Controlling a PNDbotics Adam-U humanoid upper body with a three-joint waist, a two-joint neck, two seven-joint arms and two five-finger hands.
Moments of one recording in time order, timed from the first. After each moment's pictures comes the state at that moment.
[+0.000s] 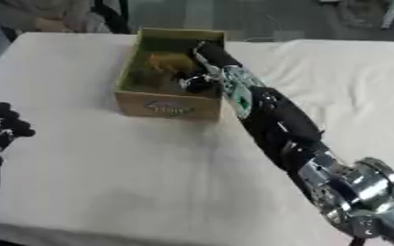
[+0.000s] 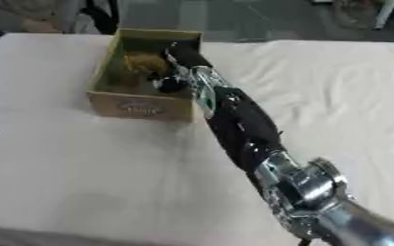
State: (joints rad) left arm -0.26 0.23 -0.10 -1.78 0.36 0.07 0.10; right arm -1.08 -0.12 0.02 -0.58 1.11 -0.14 -0.01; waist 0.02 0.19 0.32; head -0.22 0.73
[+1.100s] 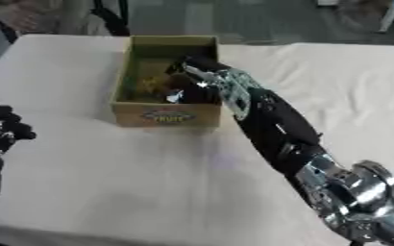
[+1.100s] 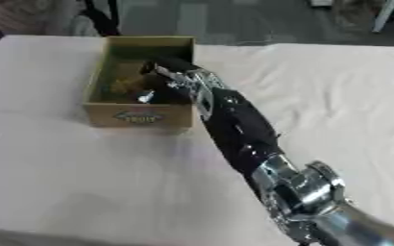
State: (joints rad) left arm -0.26 0.23 -0.10 -1.78 0.36 0.07 0.10; right arm -1.09 -0.13 0.02 -0.62 0.93 -0.26 0.29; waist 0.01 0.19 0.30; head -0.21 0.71
